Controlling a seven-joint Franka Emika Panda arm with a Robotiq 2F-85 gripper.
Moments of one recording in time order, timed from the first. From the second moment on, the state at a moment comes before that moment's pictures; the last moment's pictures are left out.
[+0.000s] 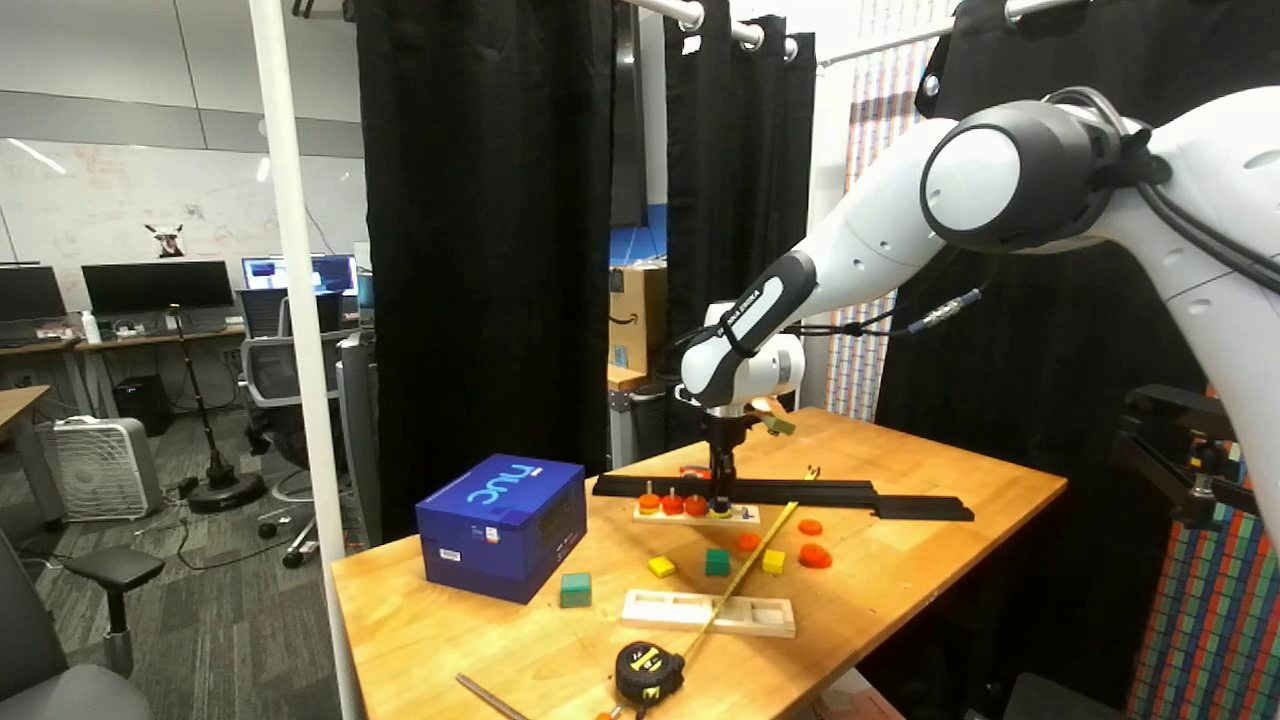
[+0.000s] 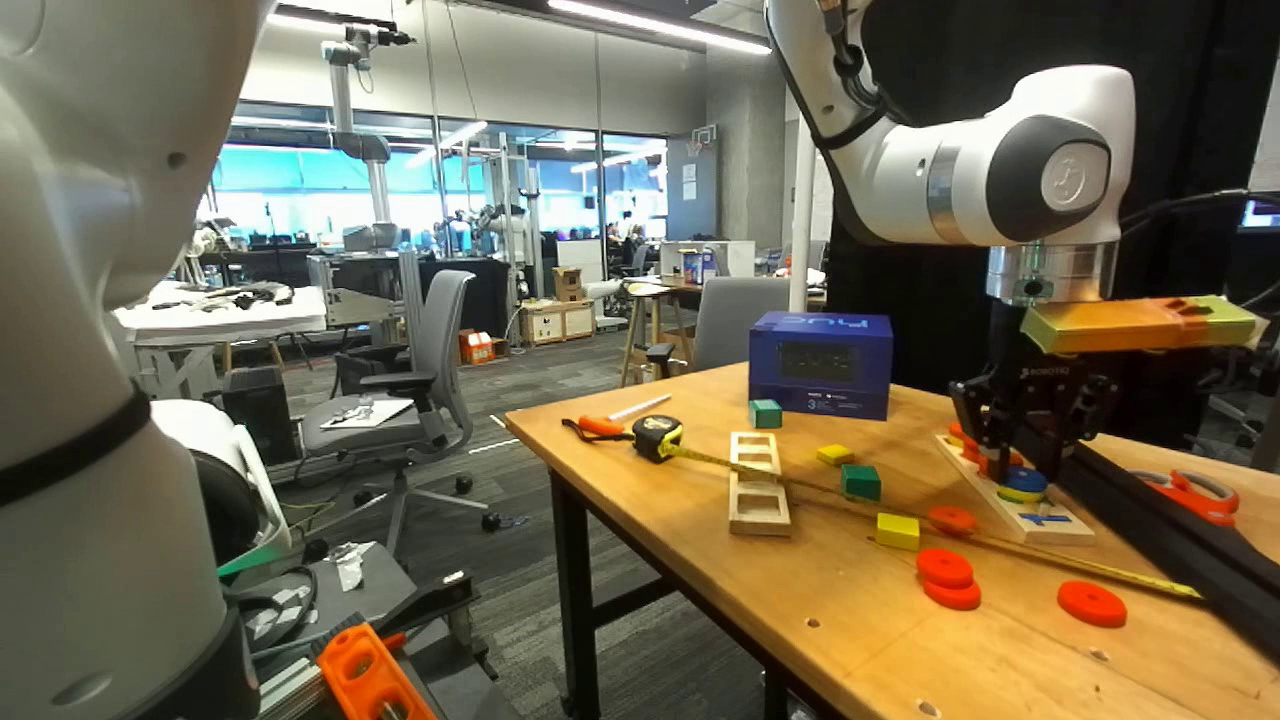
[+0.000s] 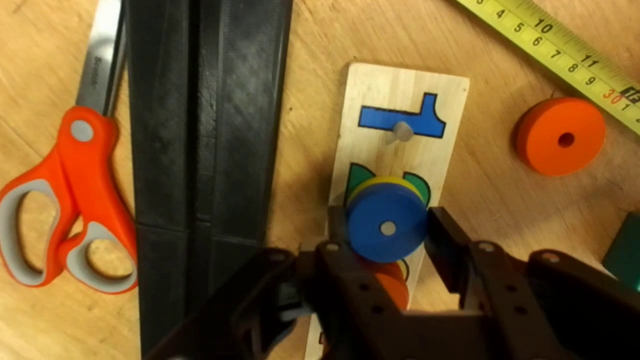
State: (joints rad) arm -0.29 0.56 0.01 -1.79 0.00 2.42 -1.11
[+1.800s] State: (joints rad) arm -0.31 0.41 -0.04 -1.94 0.02 2.44 -1.08
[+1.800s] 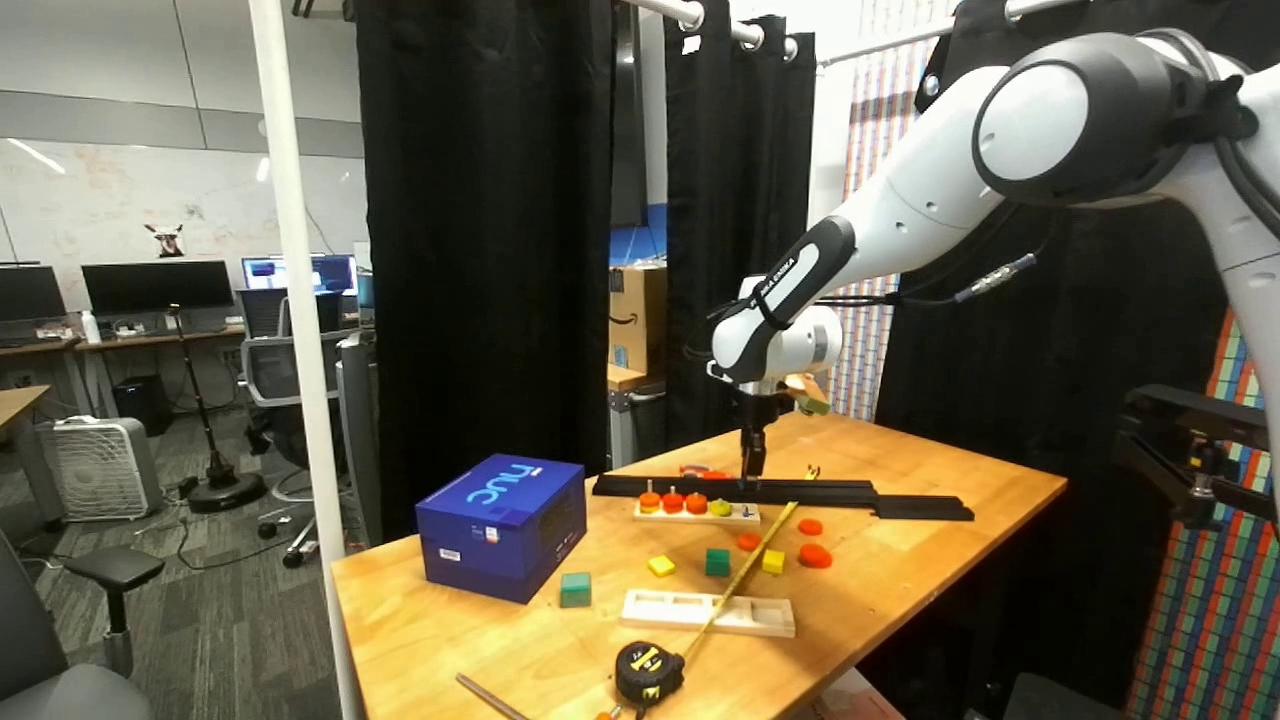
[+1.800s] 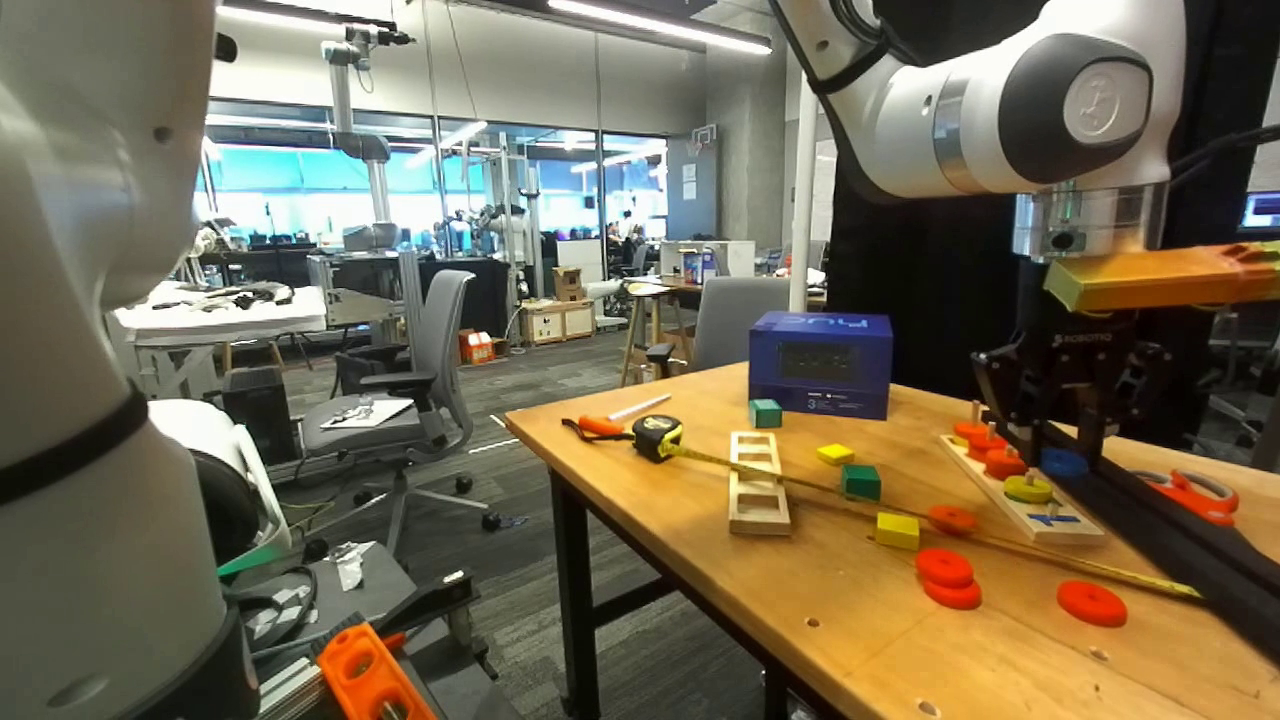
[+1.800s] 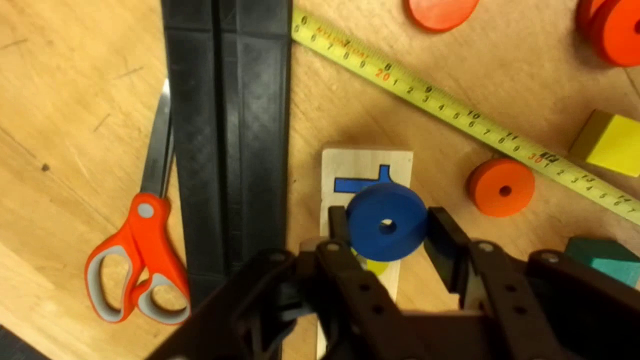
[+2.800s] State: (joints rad) arm -0.38 0.27 -0.05 -2.35 0.28 2.70 -1.10
